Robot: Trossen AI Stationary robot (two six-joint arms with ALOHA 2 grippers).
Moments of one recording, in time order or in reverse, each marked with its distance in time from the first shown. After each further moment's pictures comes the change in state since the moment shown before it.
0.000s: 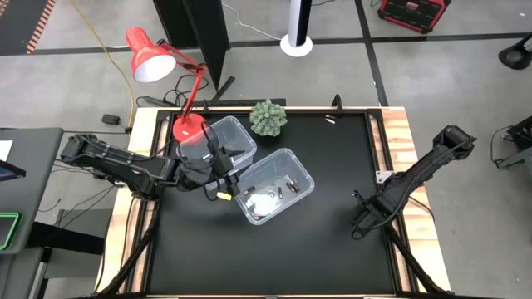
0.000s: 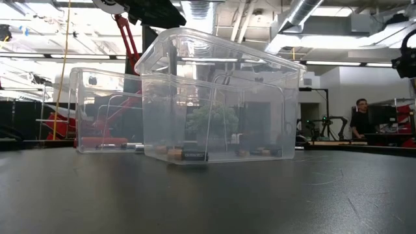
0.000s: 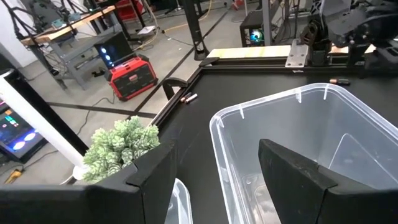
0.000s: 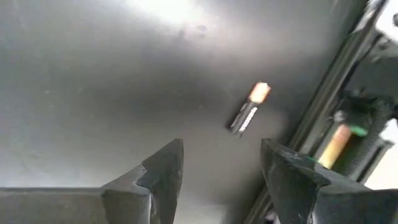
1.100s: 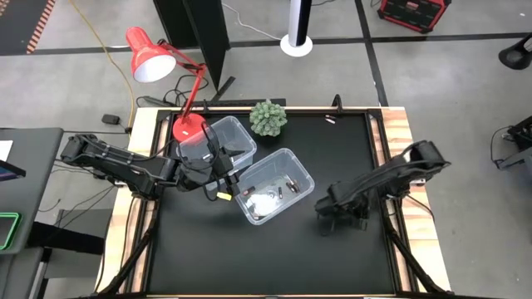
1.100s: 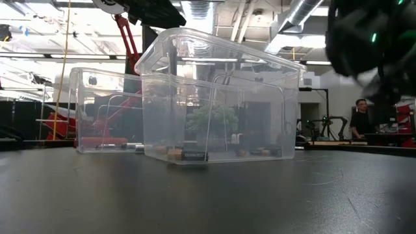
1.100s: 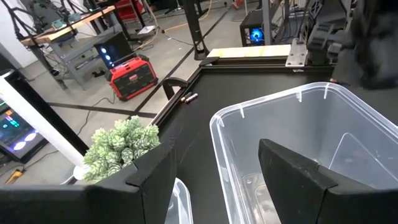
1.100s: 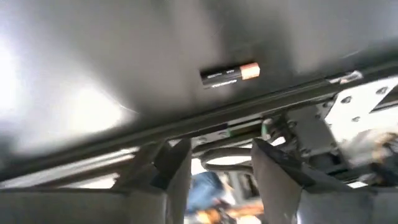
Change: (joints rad) left arm 0.000 0.000 0.000 -0.001 0.000 0.003; right arm -0.376 0.434 0.235 -0.292 -0.272 -1.280
